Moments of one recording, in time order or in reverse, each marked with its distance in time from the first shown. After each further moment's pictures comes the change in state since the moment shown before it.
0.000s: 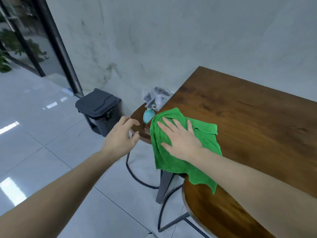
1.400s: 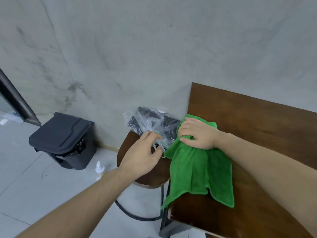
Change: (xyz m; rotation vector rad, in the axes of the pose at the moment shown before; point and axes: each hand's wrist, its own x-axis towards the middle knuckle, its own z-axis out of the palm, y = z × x) left_hand 0.215 -0.049 0.032 -0.274 -0.302 0.249; right_hand 0.202 0.156 -0.010 0.036 0.146 -0.242
